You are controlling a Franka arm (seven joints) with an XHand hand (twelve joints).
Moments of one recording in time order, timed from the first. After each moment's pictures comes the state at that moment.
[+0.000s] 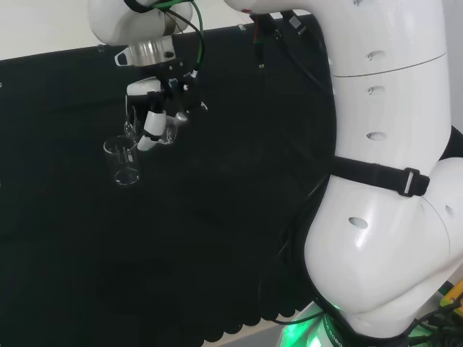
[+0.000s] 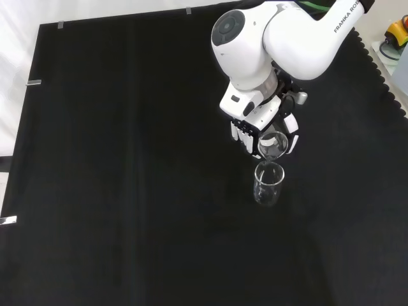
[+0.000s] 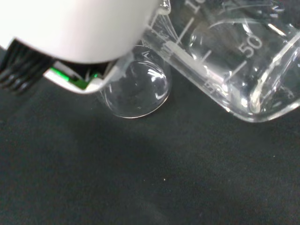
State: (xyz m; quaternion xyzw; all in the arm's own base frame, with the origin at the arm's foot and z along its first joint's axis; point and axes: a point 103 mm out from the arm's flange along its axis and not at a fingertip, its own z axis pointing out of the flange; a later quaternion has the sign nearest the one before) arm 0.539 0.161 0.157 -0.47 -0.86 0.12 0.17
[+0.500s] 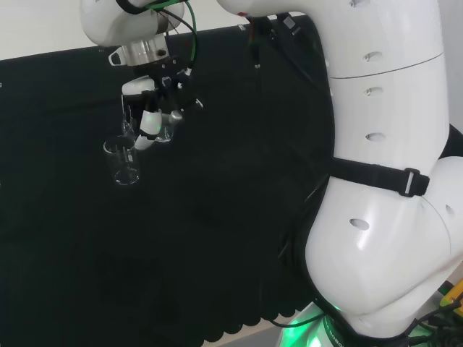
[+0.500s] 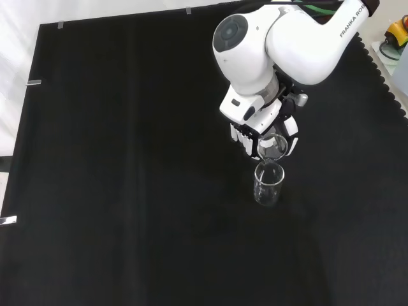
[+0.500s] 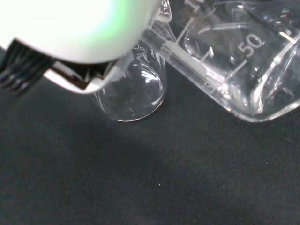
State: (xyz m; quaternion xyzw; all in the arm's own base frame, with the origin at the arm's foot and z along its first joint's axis) arm 0.541 0.169 0.160 -0.47 -0.86 0.15 0.15
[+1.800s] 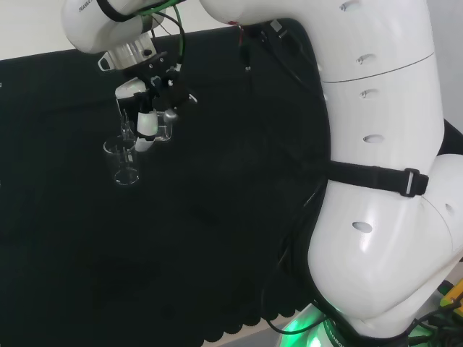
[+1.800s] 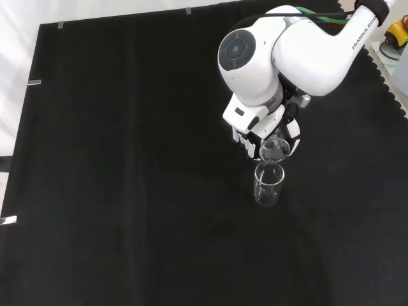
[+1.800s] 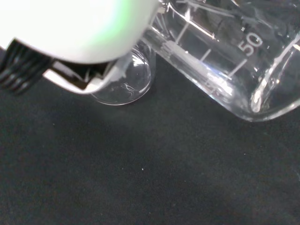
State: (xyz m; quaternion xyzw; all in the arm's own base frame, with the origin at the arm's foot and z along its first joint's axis) arm 0.540 0.176 0.167 -0.47 -0.85 0.20 0.12
